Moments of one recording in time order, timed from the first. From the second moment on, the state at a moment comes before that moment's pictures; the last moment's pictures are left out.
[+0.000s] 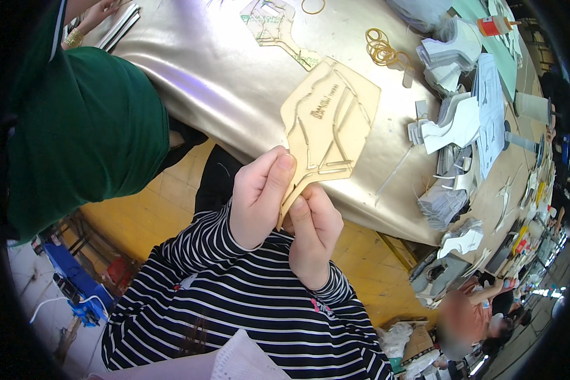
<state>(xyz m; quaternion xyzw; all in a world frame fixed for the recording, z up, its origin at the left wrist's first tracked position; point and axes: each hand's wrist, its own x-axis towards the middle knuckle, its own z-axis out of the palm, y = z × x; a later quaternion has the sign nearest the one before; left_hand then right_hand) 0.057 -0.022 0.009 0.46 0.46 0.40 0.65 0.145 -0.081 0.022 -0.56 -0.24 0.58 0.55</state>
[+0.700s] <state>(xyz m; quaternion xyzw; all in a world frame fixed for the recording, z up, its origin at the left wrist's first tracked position) 0.051 -0.019 0.012 0.40 0.46 0.38 0.69 0.158 -0.078 0.023 -0.56 -0.33 0.60 0.47</state>
